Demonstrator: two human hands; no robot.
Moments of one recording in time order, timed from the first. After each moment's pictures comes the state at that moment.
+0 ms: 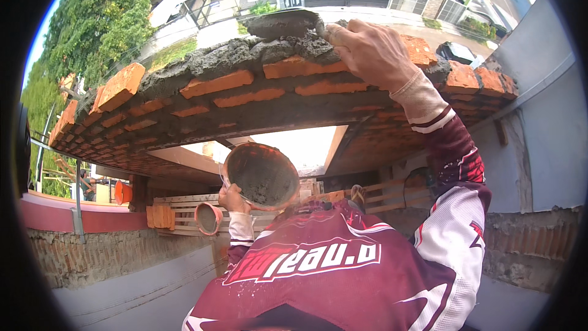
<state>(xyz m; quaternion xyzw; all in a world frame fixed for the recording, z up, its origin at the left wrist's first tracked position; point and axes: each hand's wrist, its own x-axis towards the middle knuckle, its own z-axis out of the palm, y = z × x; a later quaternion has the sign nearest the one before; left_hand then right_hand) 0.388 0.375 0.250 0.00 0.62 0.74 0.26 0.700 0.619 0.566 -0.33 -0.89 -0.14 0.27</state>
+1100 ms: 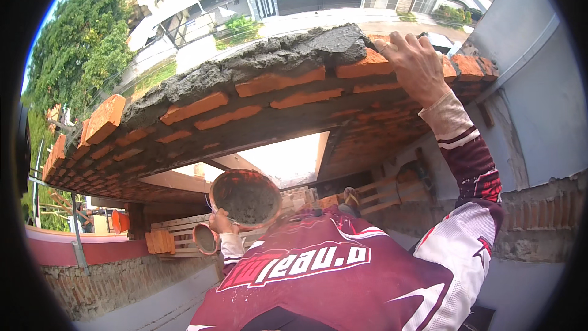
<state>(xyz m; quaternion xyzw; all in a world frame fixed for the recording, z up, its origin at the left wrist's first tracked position) 0.360 0.350 0.225 -0.05 0.68 0.68 0.26 0.828 0.609 0.561 -0.43 -0.81 -0.38 0.09</state>
